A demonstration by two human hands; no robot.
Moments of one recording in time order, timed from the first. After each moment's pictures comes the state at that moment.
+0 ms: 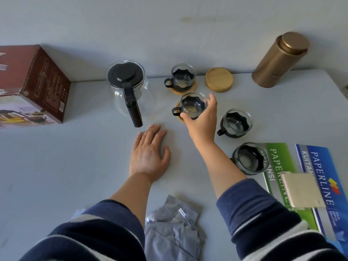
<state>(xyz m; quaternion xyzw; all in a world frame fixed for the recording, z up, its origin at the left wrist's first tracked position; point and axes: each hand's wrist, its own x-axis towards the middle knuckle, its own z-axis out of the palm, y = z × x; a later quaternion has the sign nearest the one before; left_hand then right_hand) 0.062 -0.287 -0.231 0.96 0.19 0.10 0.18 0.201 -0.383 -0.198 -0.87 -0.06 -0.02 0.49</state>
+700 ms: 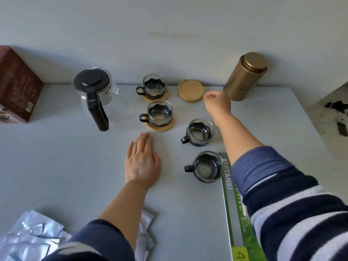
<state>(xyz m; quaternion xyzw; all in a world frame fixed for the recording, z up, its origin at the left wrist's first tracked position) 0.101 -0.374 -0.225 0.95 0.27 0.09 0.16 0.330 -0.473 -0.140 -0.90 -0.02 0.09 0.42</state>
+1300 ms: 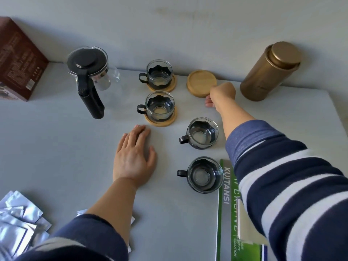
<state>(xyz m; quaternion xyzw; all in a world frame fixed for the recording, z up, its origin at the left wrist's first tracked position) 0.107 -0.382 -0.227 0.93 0.31 0.12 0.15 0.409 -0.443 -0.198 -0.85 0.07 0.21 0.48</state>
